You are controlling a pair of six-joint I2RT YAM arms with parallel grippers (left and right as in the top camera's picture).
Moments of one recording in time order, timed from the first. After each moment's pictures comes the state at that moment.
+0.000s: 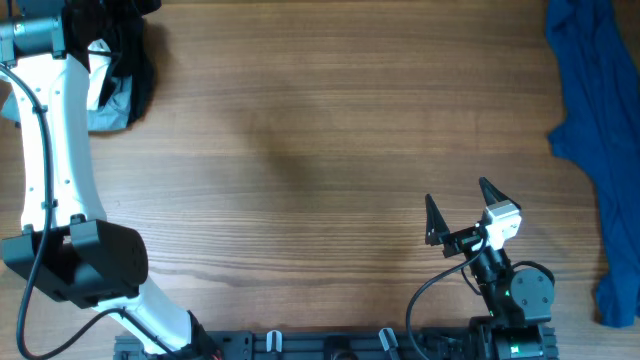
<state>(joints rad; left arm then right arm) 0.19 1.89 2.02 -0.77 0.26 -0.21 0.07 0.02 0.01 0.02 -0.24 0.03</state>
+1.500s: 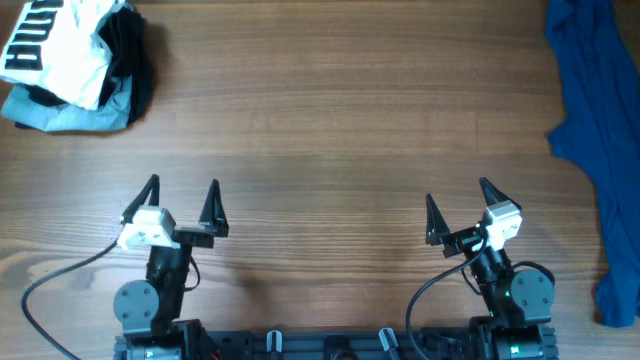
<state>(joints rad) 0.08 0.10 0.05 0.18 0.21 -0.20 0.07 0.01 0.01 0.01 -0.23 0.03</state>
